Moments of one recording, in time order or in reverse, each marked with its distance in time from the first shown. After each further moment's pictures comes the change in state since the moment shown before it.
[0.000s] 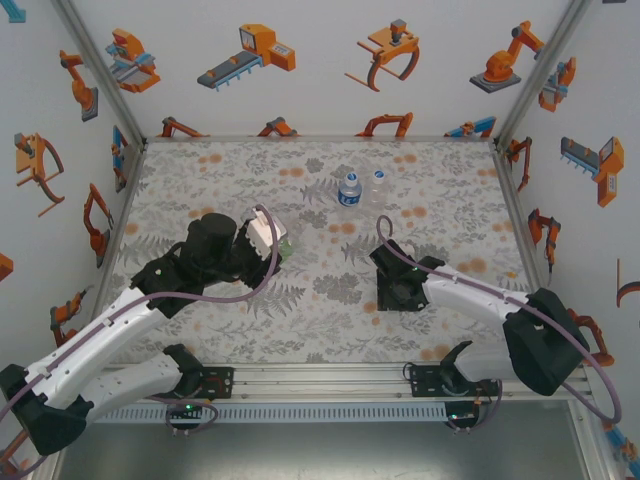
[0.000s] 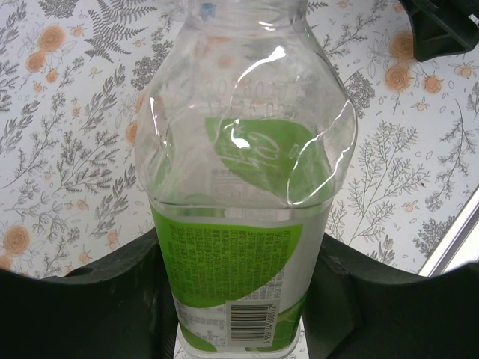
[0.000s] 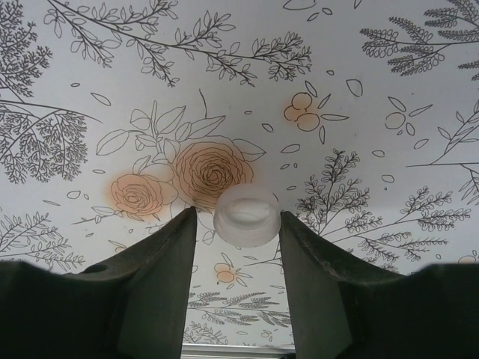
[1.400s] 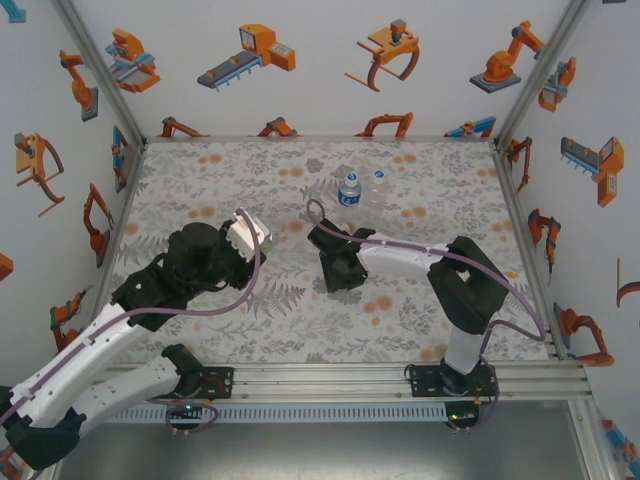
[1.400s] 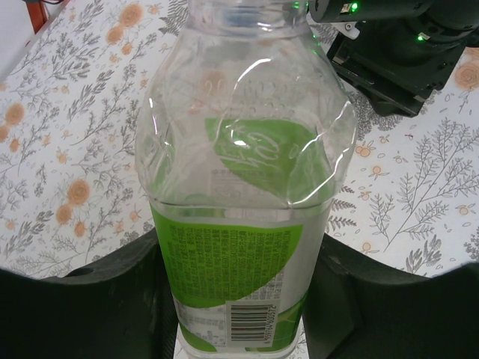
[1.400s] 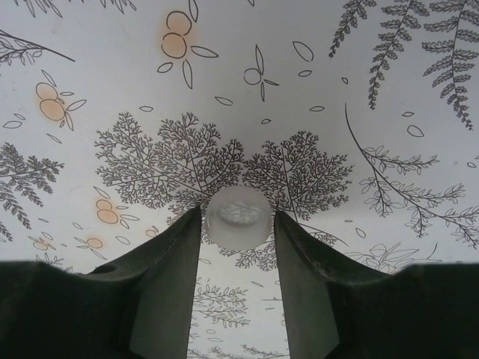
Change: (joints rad) left arm 0.000 -0.120 -0.018 -0.052 -0.183 0.003; right arm 0.177 0.490 0.486 0.003 -0.031 -0.058
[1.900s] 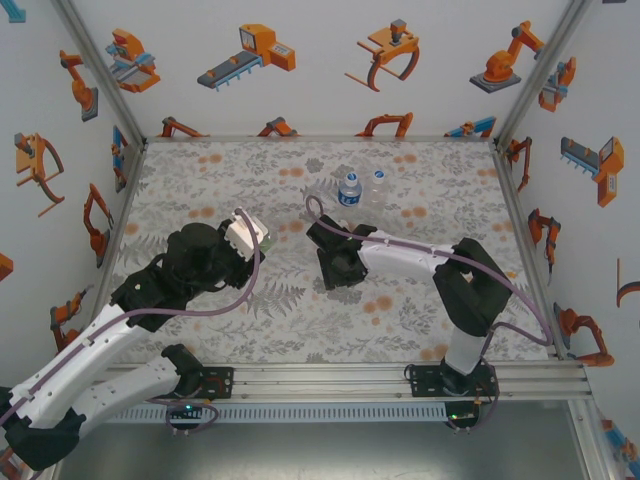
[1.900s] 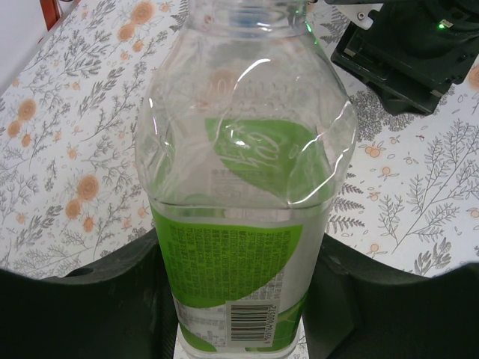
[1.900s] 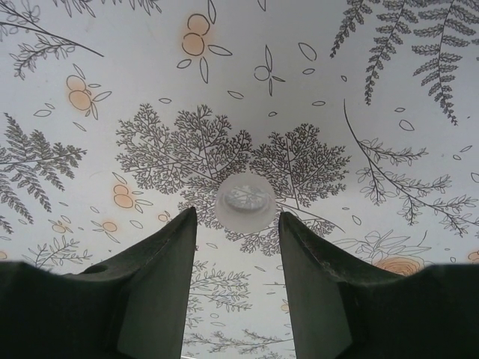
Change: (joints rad) left arm 0.000 -0.003 0.000 0.000 -0.026 0.006; right arm 0.005 -0.022 0.035 -0.043 0.000 -0.015
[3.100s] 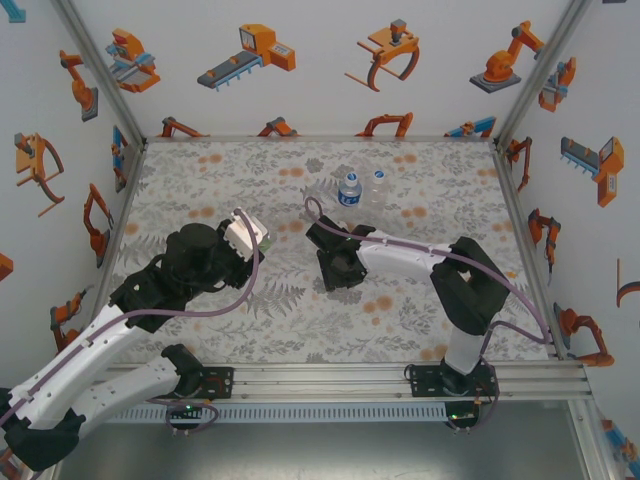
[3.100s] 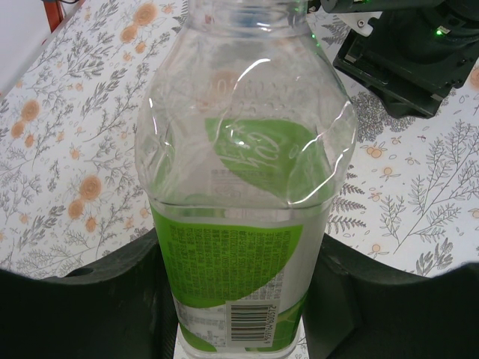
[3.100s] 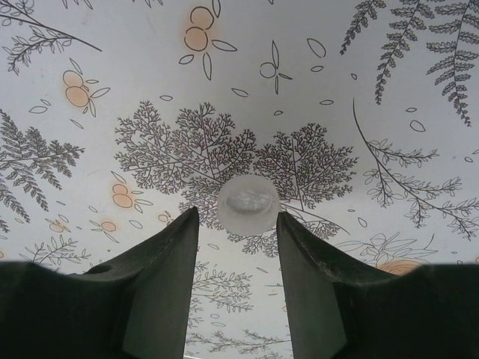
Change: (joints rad) left arm 0.000 -0.006 0.000 0.000 -0.003 0.001; right arm 0.000 0.014 0.000 0.000 -0.016 -0.004
